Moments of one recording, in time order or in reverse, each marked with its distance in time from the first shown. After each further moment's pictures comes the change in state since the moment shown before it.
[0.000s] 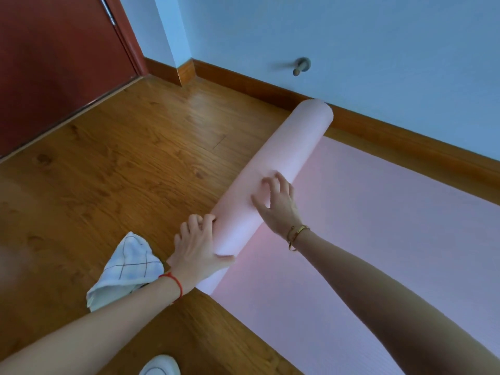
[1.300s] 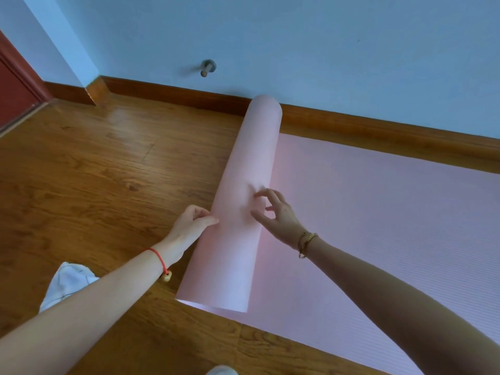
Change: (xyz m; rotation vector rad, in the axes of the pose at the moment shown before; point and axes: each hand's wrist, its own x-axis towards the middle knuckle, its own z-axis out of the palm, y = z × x) left_hand 0.007 0.103 -0.015 -0.876 -0.402 -0.145; right_hand -0.121 0.077 -0.092 0.182 0.046 0.120
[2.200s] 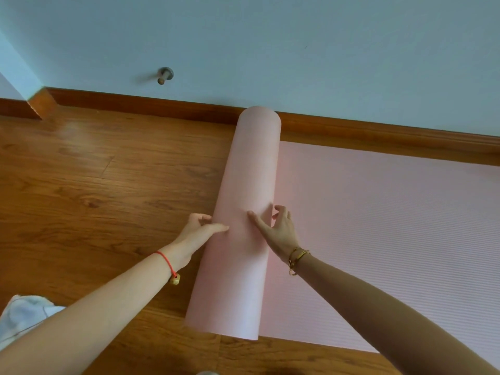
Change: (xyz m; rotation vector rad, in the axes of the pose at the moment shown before) left_hand 0.001 0.019 0.059 -0.056 -0.236 -0.030; right_hand -0.047 0.022 -0.019 0.114 0.332 0.438
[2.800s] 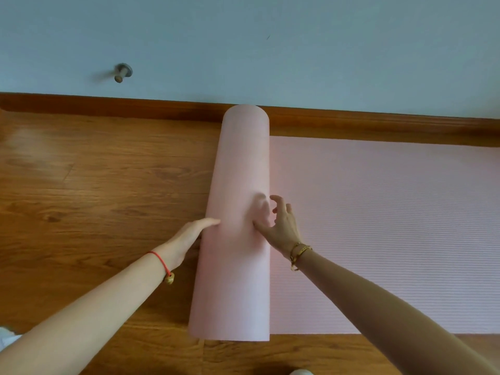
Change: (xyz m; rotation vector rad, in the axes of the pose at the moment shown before) left_hand 0.017 0.006 0.034 0.015 -0.207 -0.083; right_hand 0.001 0.032 -0.043 -0.104 0.072 -0.061
